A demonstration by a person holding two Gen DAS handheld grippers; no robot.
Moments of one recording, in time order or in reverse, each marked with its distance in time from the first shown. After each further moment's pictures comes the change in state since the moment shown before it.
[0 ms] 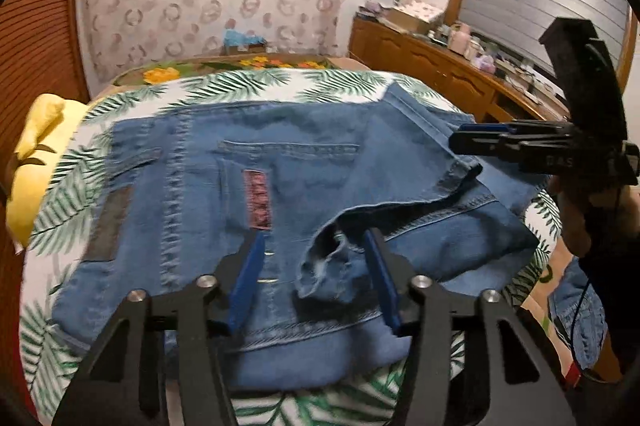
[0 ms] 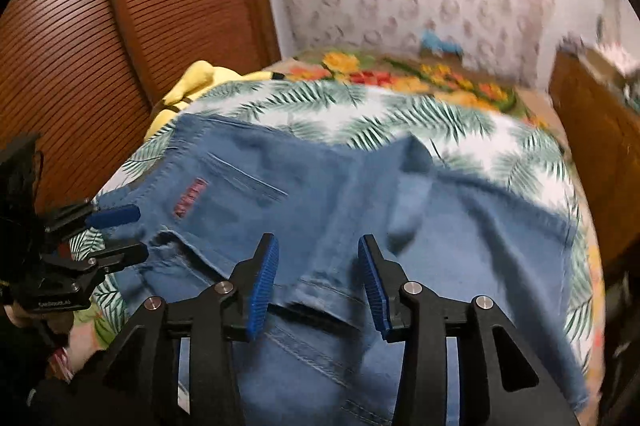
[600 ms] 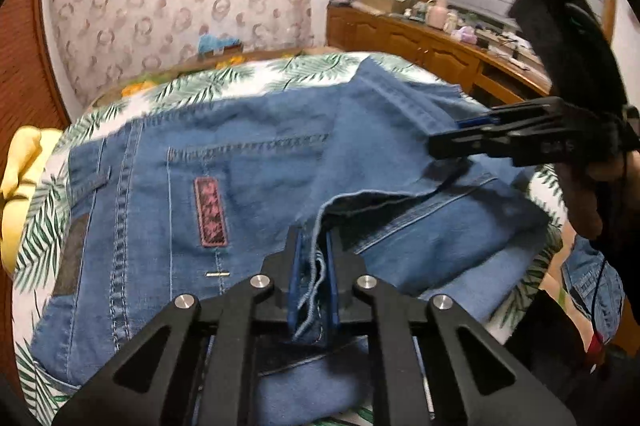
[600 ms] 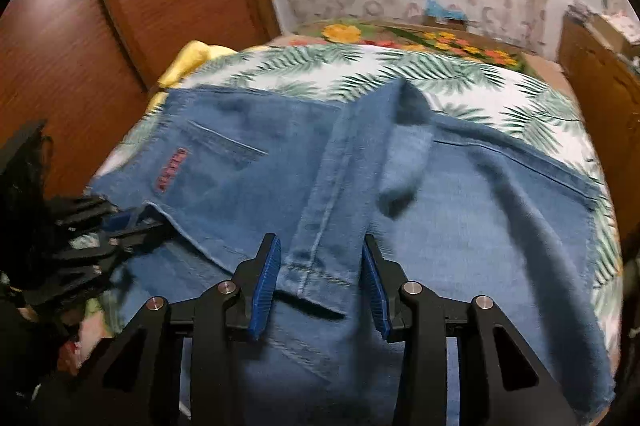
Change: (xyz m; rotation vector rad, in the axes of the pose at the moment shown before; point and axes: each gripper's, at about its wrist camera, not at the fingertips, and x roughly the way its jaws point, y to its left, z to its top) left arm 0.016 -0.031 0.000 0.137 0.006 -0.010; right arm 0.039 0.007 0.010 0.009 0.071 0.104
